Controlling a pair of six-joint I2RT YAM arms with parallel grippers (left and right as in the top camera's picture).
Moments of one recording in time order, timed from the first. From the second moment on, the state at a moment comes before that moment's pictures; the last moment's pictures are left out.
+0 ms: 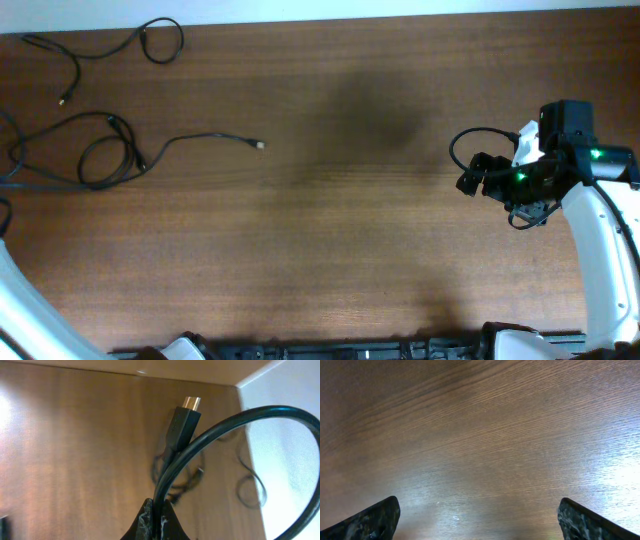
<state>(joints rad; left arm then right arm) 0.70 1.40 1.84 -1.30 -0.16 -0.80 -0.16 1.35 1.17 -1.20 -0.27 0.26</state>
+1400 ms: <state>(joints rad) 0.17 1.94 1.34 -0.50 0.15 0.02 -0.16 1.35 1.17 -1.20 -0.27 0.26</state>
